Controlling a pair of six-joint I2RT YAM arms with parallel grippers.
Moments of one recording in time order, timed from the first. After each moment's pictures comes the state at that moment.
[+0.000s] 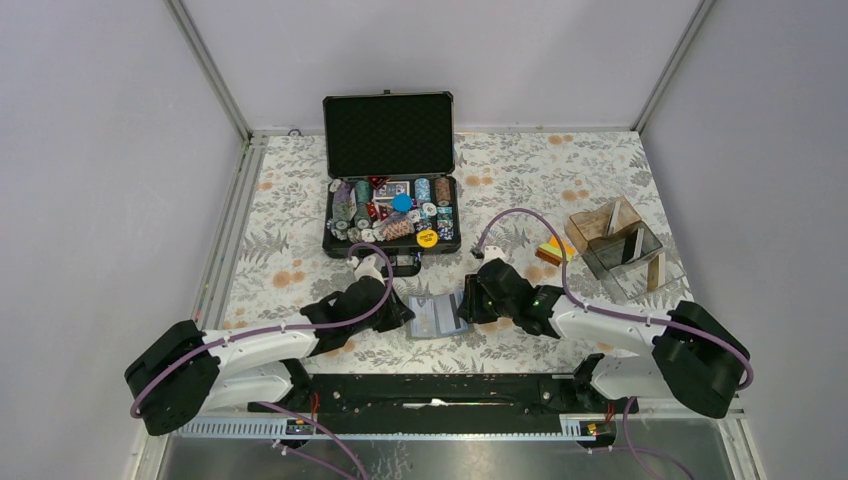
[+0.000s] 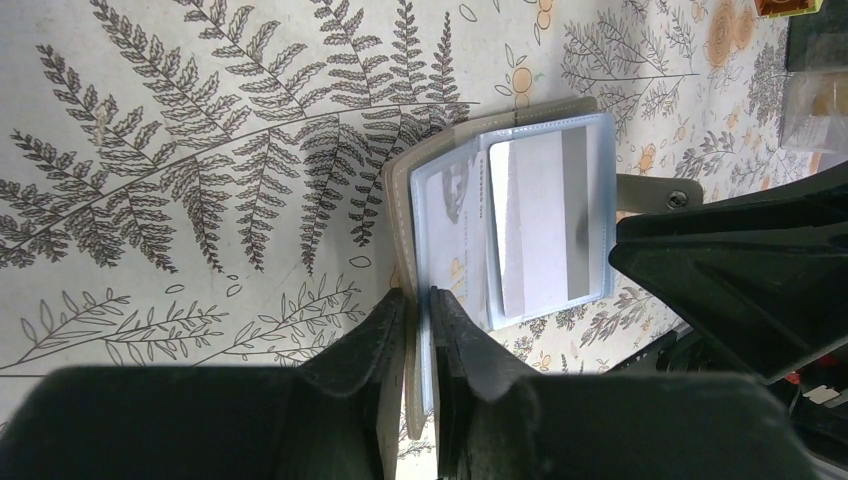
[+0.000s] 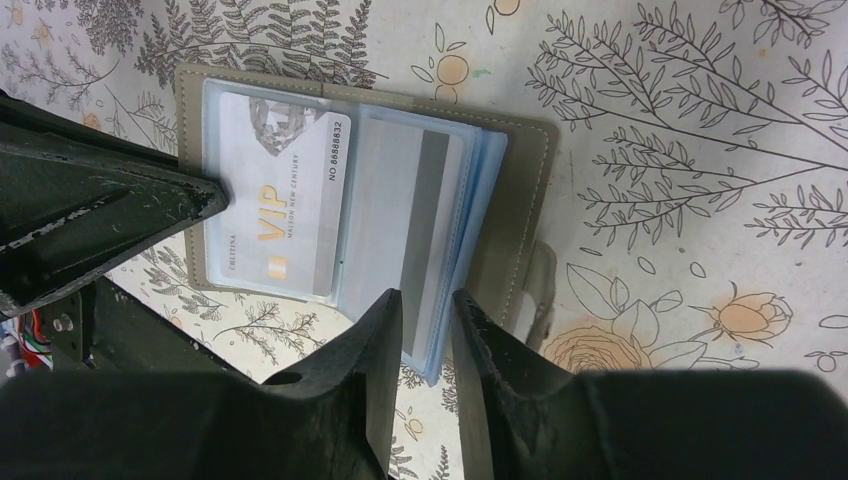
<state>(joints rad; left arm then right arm) -0.90 1.10 0.33 0.05 -0.10 -1.05 0.90 1.25 0.53 -0.08 0.02 0.70</state>
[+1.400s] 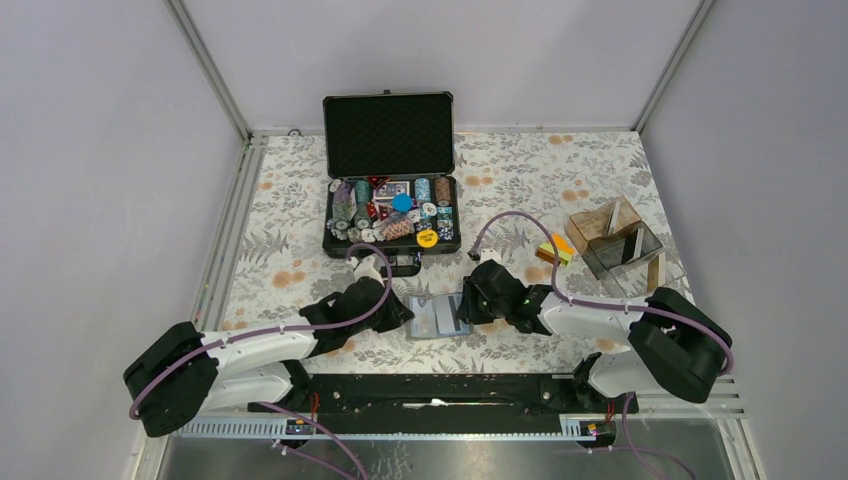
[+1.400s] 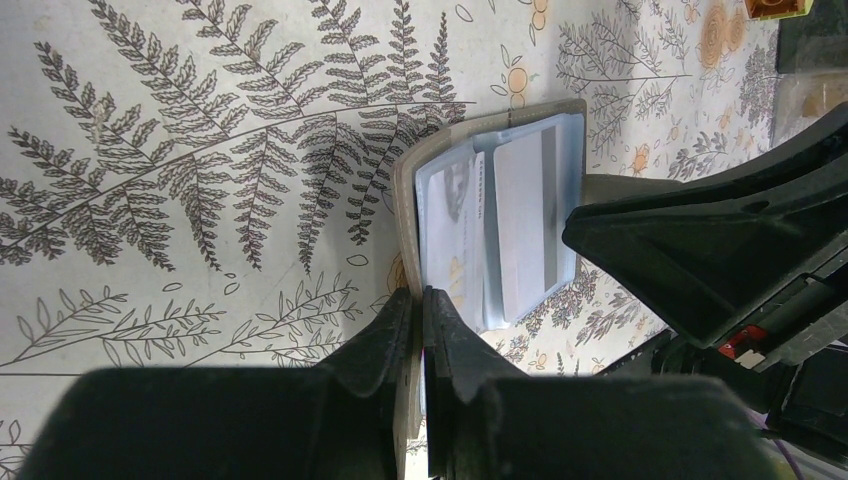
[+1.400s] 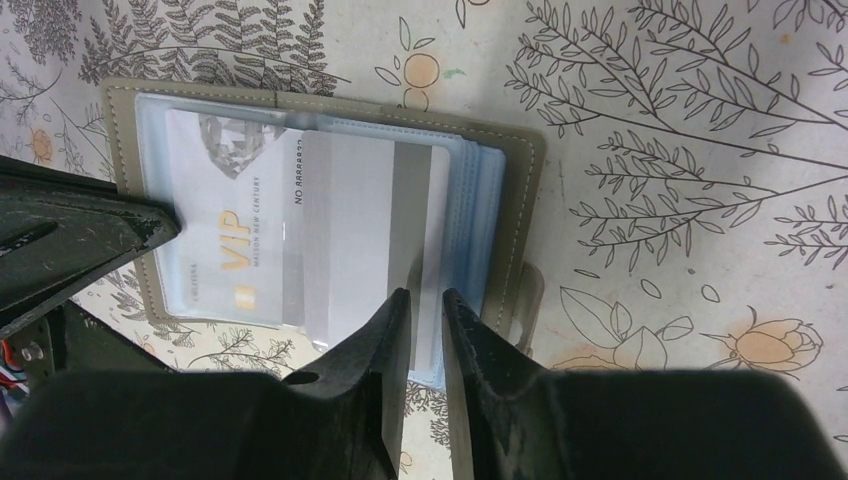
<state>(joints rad) -0.90 1.09 0.32 0.05 -0.10 -1.05 0.90 1.36 0.53 -0.02 0.03 0.73</state>
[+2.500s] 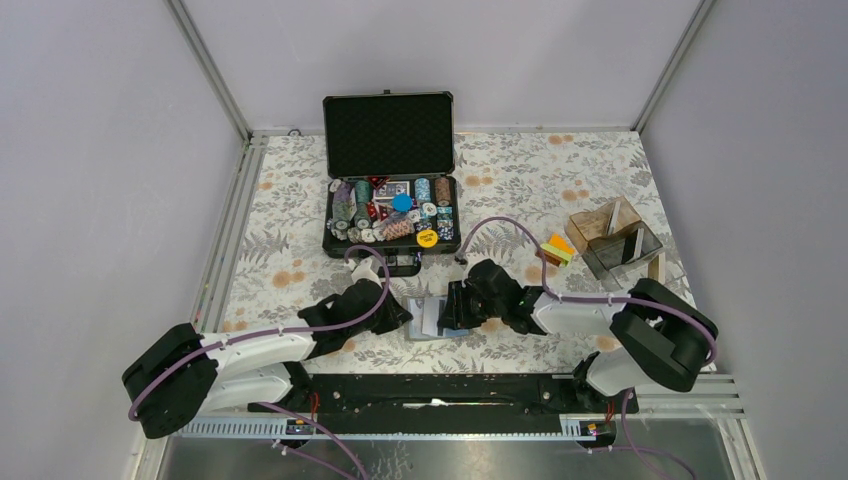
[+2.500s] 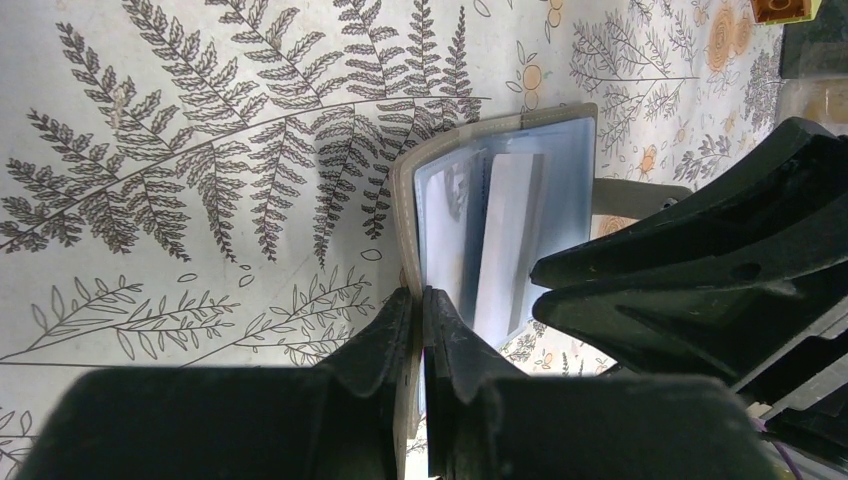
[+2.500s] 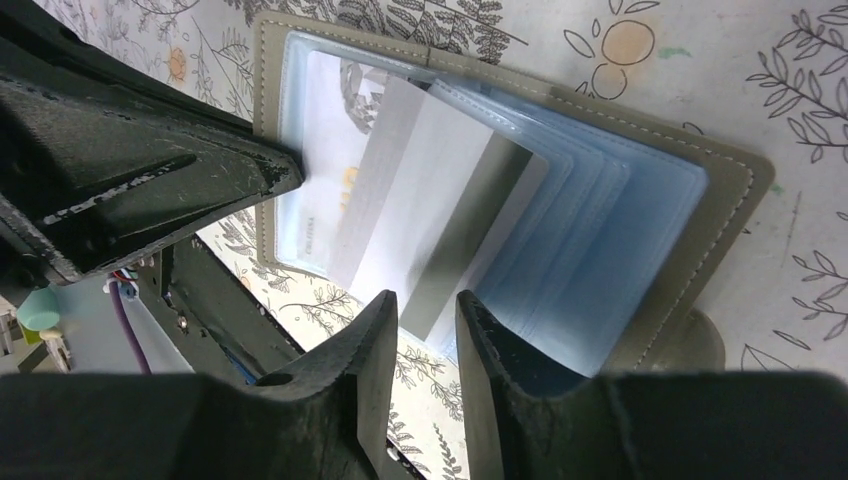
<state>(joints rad) -0.90 1.07 0.30 0.06 -0.10 -1.07 0.90 1.45 0.51 0.18 -0.23 0.74</state>
